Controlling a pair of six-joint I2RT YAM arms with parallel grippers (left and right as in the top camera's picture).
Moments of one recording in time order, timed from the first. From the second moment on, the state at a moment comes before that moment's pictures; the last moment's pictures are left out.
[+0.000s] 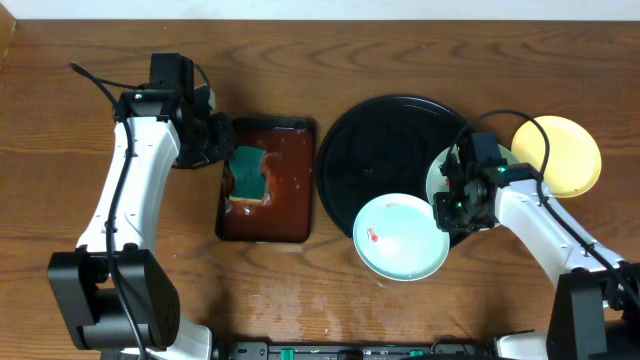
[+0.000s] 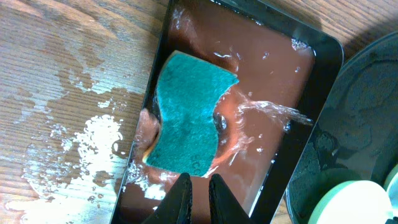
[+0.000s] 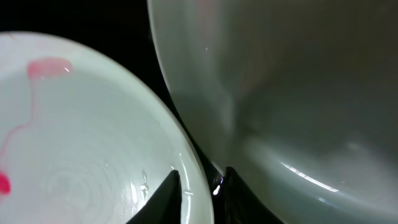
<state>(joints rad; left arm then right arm) 0.02 1.69 1.41 -1.04 0.24 -0.30 0.17 1.57 0.87 -0.78 -0.15 0.14</state>
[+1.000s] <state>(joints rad) 0.01 1.69 1.41 -1.05 0.24 -0.30 0.17 1.57 0.88 -0.70 -0.20 0.20</state>
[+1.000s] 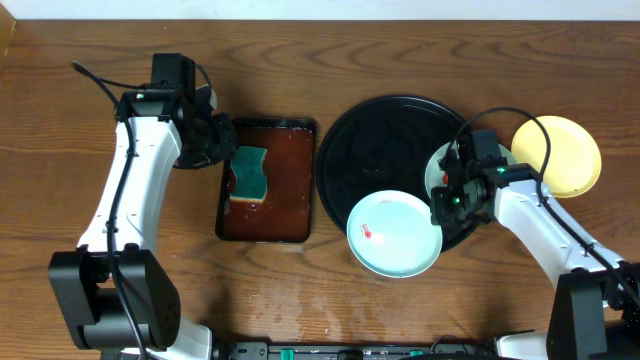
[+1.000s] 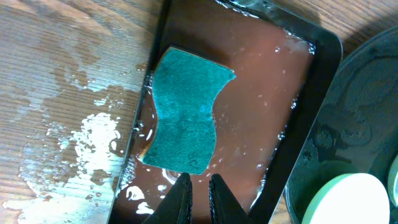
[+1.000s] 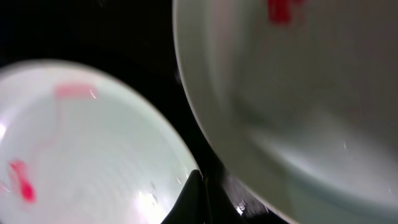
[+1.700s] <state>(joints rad) 0.00 1.69 1.41 -1.05 0.24 -0.30 0.17 1.57 0.88 -0.49 -0.34 -0.18</state>
